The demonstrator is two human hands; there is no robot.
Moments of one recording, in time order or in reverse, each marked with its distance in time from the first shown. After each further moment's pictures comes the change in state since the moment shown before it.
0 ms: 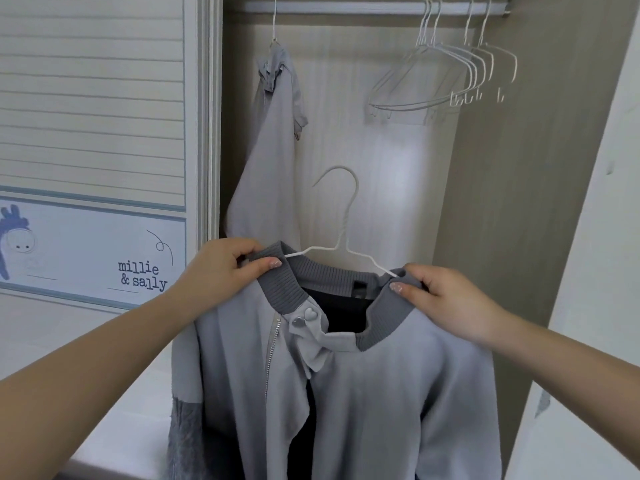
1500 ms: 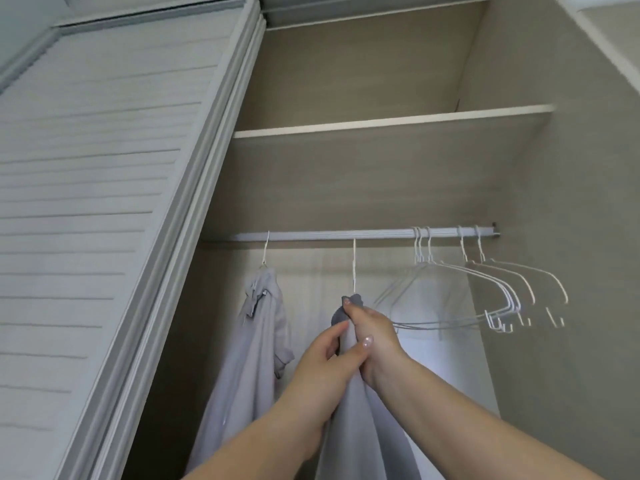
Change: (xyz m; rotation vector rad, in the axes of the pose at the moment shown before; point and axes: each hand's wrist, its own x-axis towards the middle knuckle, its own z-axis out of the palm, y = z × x) left_hand 0.287 0.052 0.059 -0.974 0.054 -0.222; right_hand 0.386 -0.012 -0.060 1.176 0.506 0.111
